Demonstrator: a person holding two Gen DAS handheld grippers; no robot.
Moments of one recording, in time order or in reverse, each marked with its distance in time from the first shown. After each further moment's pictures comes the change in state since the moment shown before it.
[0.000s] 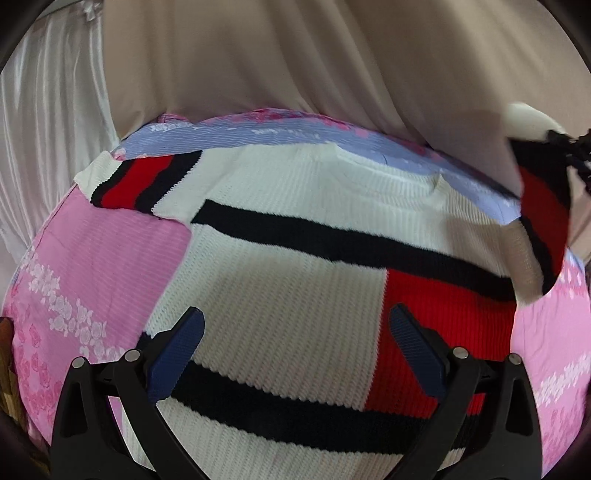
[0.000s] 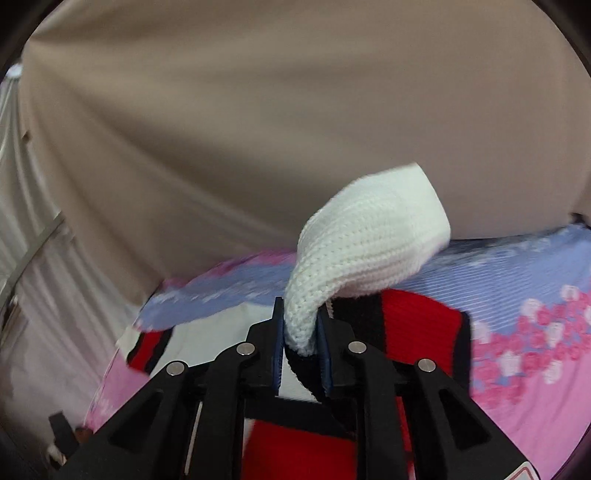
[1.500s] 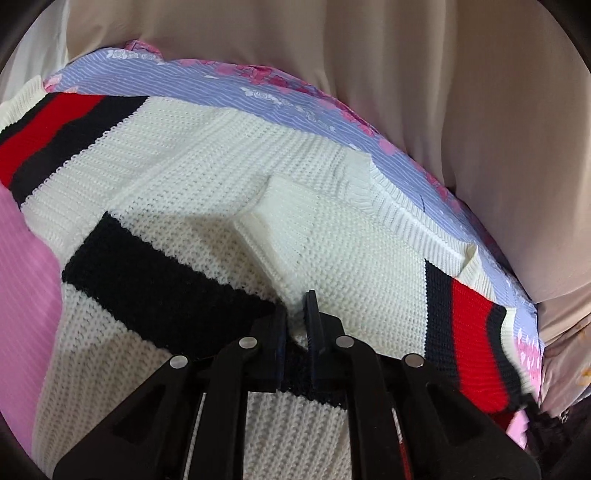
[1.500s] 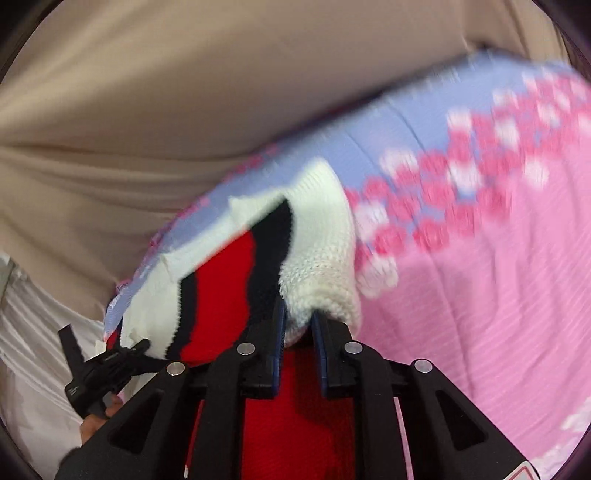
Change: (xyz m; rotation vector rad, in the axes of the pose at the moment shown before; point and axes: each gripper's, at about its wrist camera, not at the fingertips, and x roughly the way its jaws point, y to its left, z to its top) left arm 0.159 0.031 0.070 -0.235 0.070 -0.240; right arm 0.027 -0.096 -0.115 0.349 0.048 -0.191
